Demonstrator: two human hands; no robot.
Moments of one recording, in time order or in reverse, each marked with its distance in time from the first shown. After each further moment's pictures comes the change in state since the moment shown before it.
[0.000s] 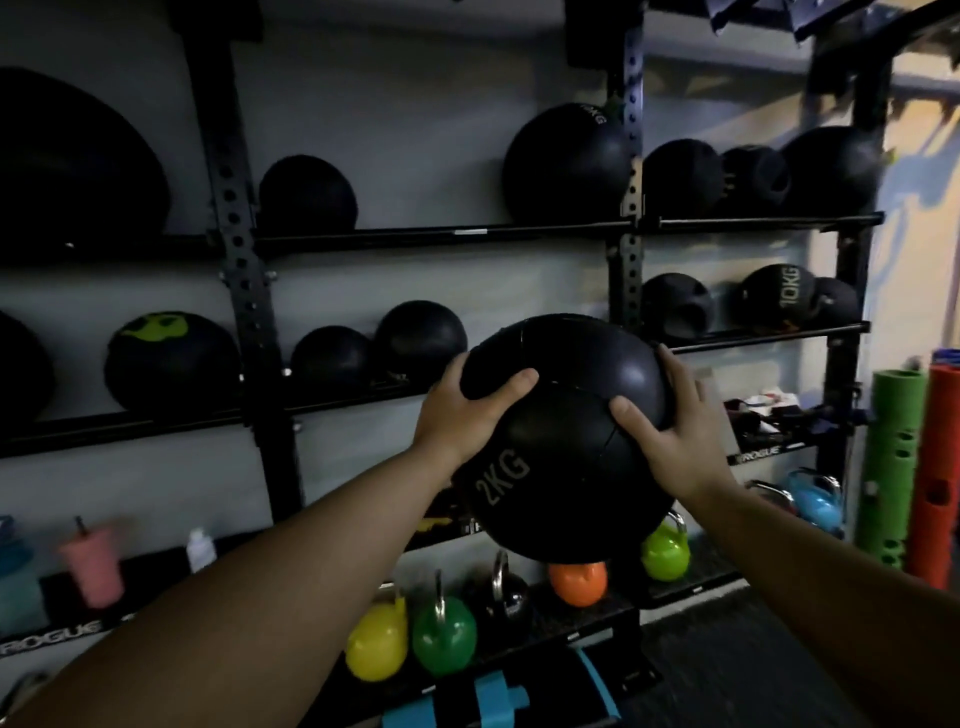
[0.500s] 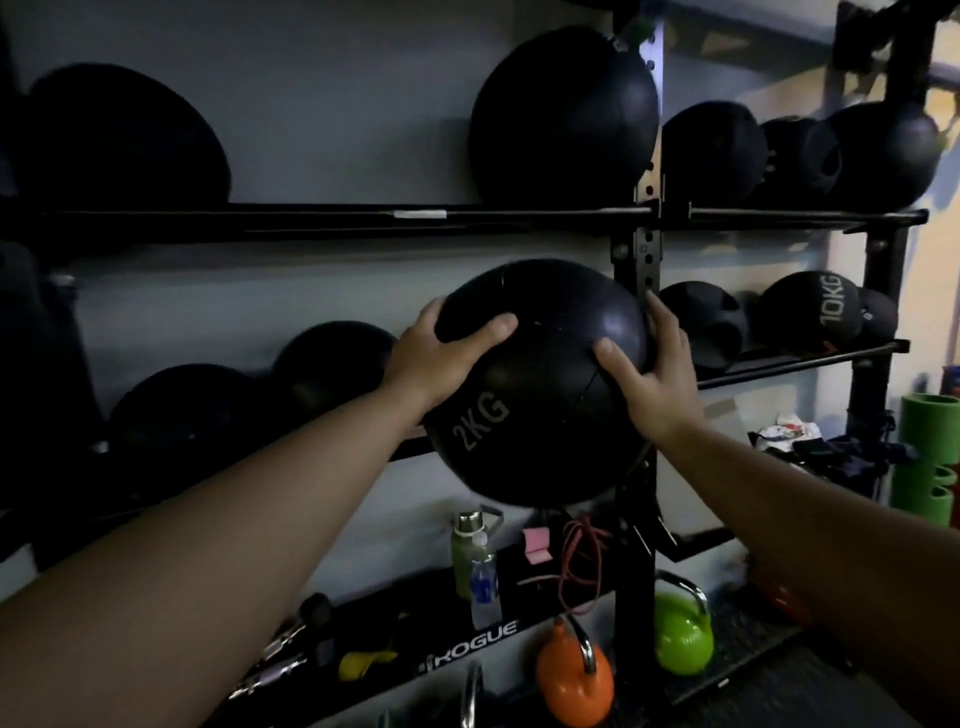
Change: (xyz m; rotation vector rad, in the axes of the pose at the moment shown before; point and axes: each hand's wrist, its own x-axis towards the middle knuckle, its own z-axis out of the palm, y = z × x) left_hand 0.381 -0.095 0.068 0.070 -0.058 0.071; right_hand 0.321 0.187 0.142 0.022 0.091 0.009
